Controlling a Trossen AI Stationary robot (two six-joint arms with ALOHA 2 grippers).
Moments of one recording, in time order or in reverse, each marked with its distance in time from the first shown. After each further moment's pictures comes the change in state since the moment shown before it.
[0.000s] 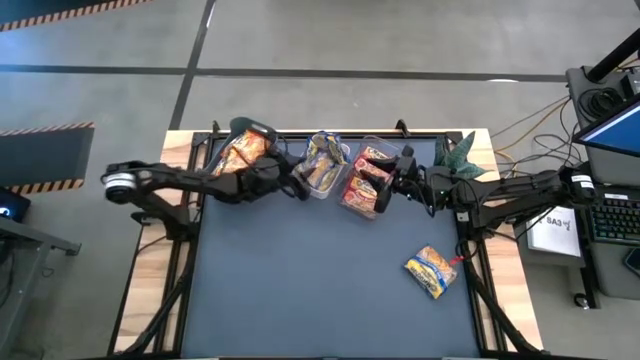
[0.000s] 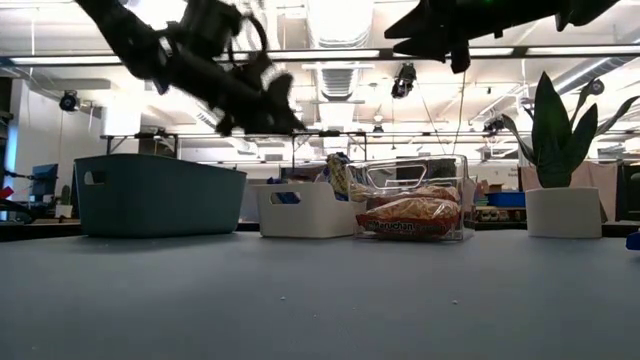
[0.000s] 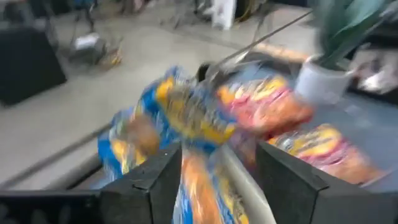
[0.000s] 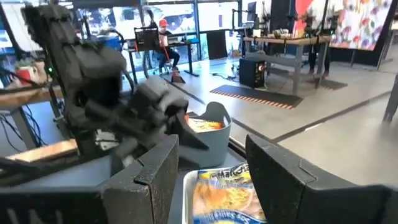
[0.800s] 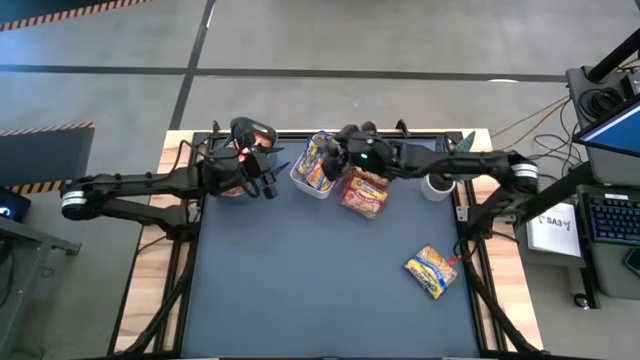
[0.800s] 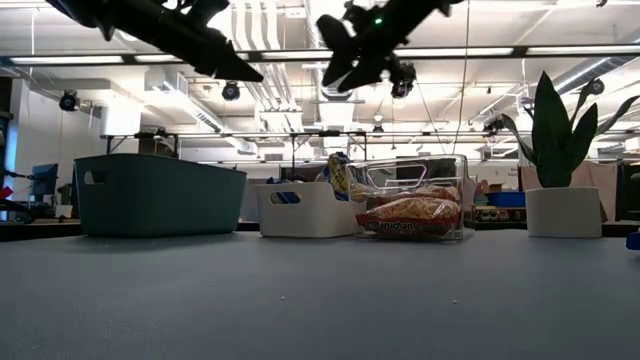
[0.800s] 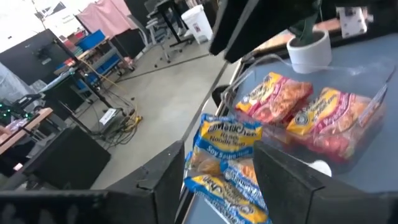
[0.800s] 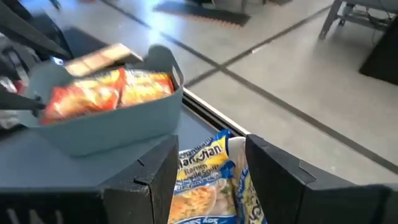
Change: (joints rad) left arm 0.009 -0.458 -0.001 -0.382 0.077 0.569; right arm -0.179 0.525 0.691 -0.620 0.022 0.161
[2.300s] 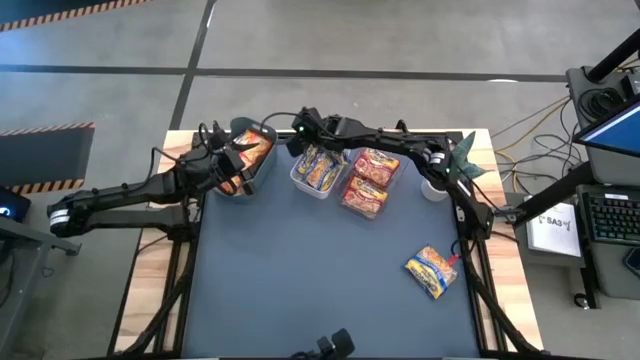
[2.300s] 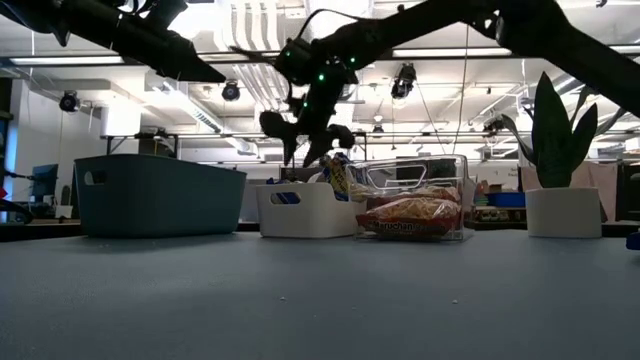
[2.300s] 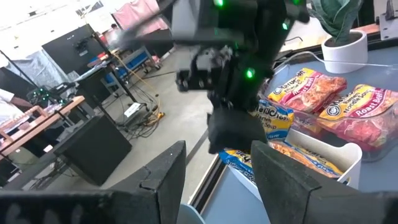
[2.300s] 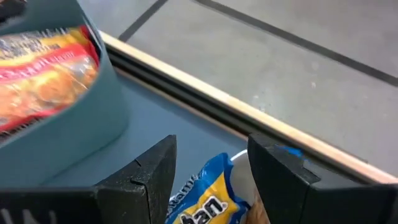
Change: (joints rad) left arm 0.077 -0.286 -0.146 -0.070 -0.027 -0.015; right arm -0.176 0.699 0.808 -0.475 -0.076 0.235
